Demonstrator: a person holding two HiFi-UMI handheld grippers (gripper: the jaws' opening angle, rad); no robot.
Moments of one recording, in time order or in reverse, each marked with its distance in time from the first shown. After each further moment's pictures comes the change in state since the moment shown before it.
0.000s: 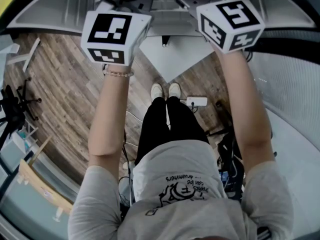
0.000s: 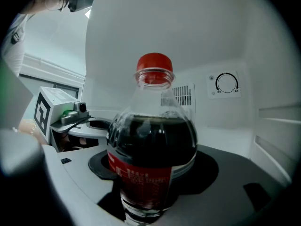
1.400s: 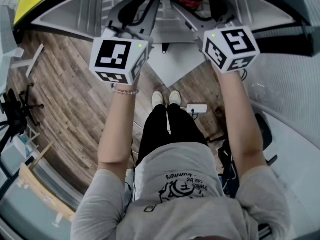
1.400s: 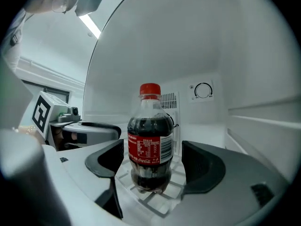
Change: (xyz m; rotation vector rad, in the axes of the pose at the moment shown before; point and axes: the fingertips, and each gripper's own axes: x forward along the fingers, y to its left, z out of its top) left arm -0.030 -0.015 0.002 -0.113 -0.046 0.005; right arm -0.043 -0.006 -0.010 0.064 -0.024 -0.109
